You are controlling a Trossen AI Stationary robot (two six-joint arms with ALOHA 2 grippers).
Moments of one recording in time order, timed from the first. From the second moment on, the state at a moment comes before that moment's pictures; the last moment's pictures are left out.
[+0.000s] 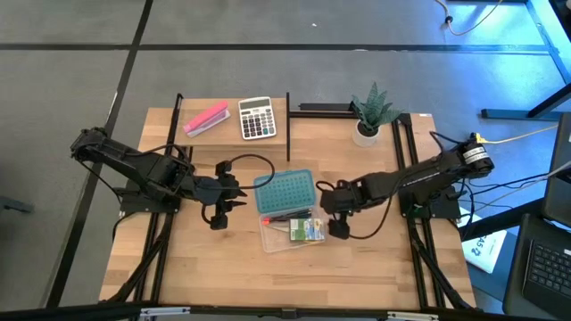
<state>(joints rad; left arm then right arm) -0.36 1.15 1.13 -0.77 -0.33 -0.28 0.25 1.52 1.02 -0.70 0.03 0.48</state>
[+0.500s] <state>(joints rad) -0.36 1.15 1.13 -0.77 -0.33 -0.28 0.24 1.71 1.38 -0.71 0.11 0.28</state>
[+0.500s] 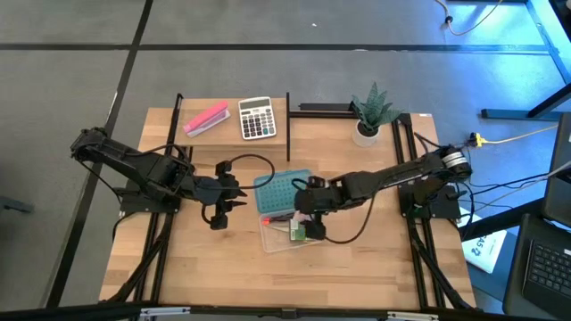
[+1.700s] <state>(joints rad) -0.36 1.15 1.13 -0.77 -0.33 -0.28 0.23 2.14 1.65 -0.54 -0.04 0.02</state>
